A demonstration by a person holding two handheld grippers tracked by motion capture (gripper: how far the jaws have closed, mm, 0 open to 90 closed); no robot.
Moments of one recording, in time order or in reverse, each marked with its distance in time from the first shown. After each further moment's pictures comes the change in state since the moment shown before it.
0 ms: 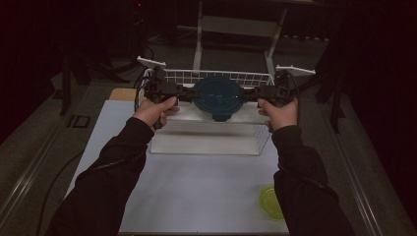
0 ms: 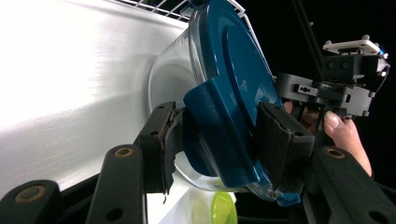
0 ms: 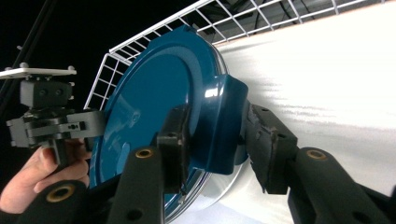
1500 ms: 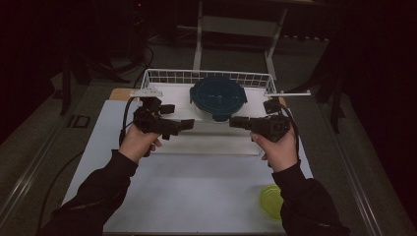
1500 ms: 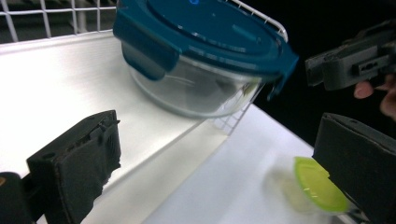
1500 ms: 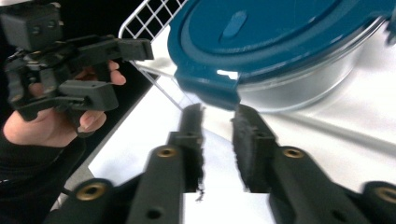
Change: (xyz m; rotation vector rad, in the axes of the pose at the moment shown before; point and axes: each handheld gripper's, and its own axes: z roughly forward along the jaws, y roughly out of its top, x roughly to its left) left arm -0.036 -0.091 -0.027 -0.135 0.201 0.600; right arm 0.050 -0.085 -0.021 0.027 0.032 -0.358
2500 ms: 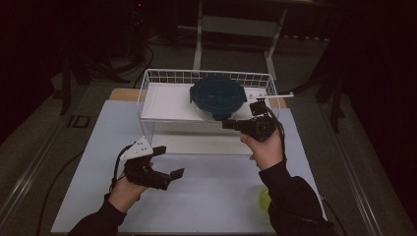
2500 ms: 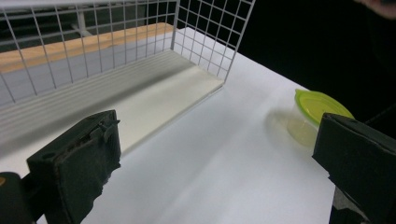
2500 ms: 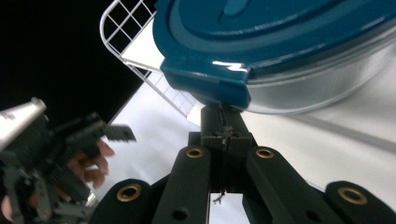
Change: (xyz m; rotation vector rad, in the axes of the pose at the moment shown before) left arm -0.026 -0.119 -0.017 -0.002 0.014 0.080; right arm -0.001 -0.002 0.032 0.029 -0.022 0.008
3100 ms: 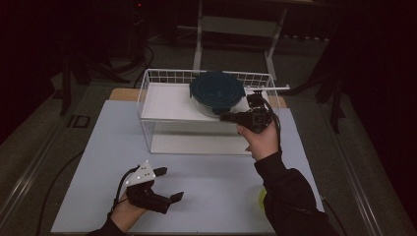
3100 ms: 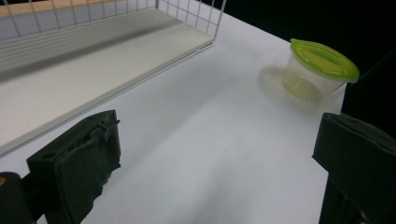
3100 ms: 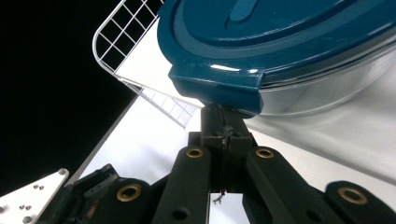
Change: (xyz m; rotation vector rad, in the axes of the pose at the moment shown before) left arm -0.010 -0.056 0.006 0.045 -0.021 0.034; right arm -0.004 0.017 0.012 -0.003 -0.007 0.032
